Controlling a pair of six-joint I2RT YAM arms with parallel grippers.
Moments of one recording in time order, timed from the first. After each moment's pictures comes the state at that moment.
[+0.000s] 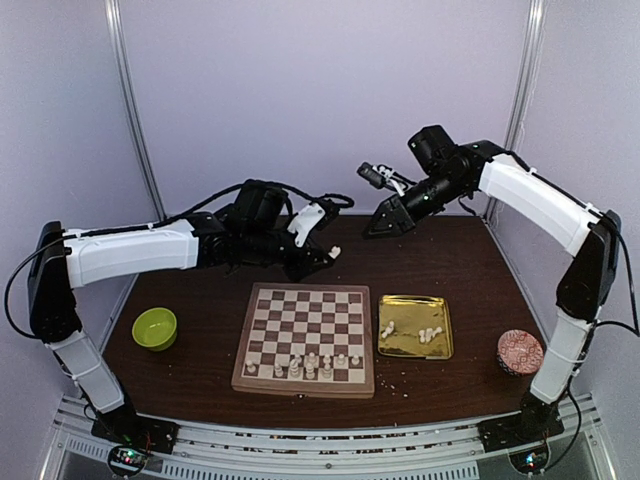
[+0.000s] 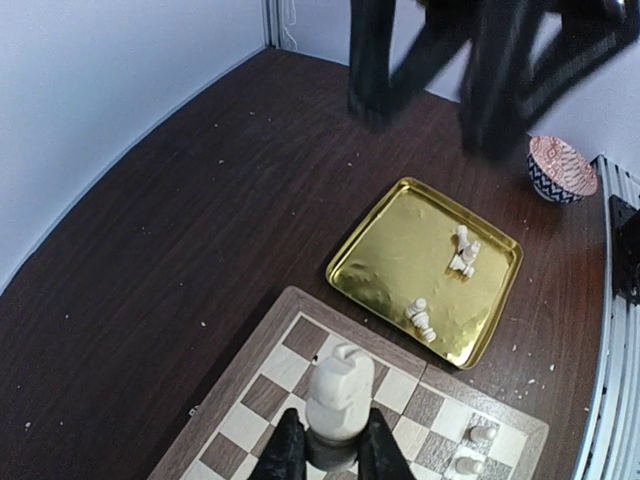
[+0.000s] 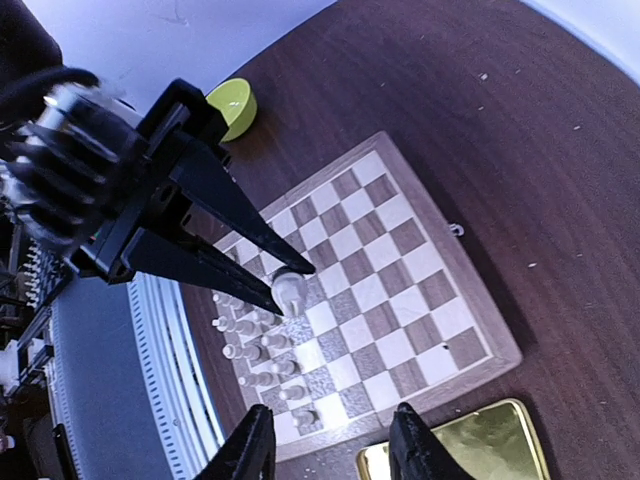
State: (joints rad) left arm -0.86 1.69 1.35 -0.23 0.21 0.09; right arm 0.53 1.79 1.86 -1.01 -0.67 -0.21
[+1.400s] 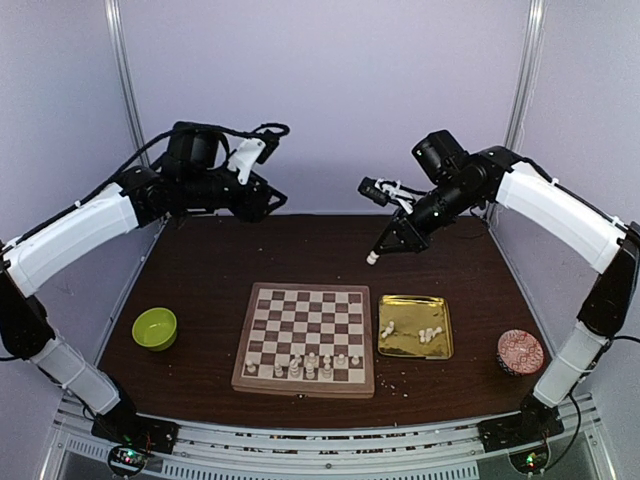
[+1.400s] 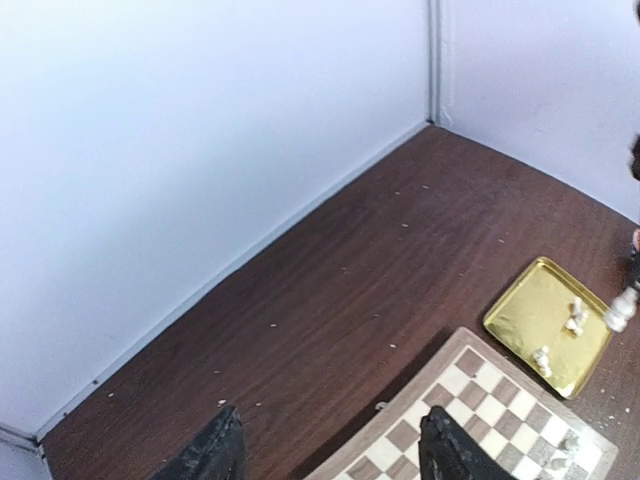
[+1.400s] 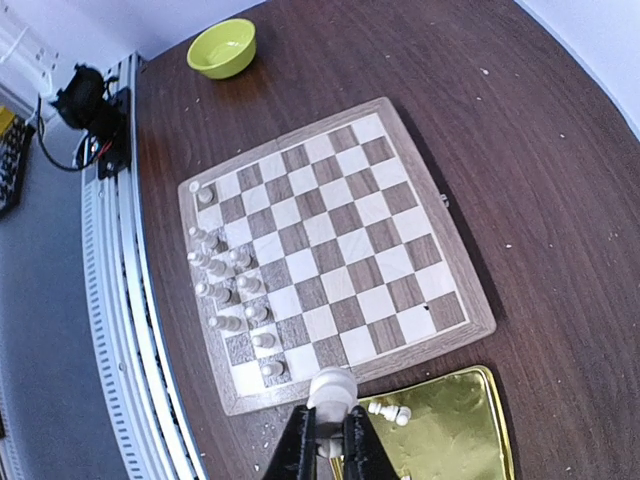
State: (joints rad) left arm -0.71 1.50 1.51 -0.44 0.07 0.18; right arm 0.61 1.66 1.73 -1.04 -0.51 -0.35
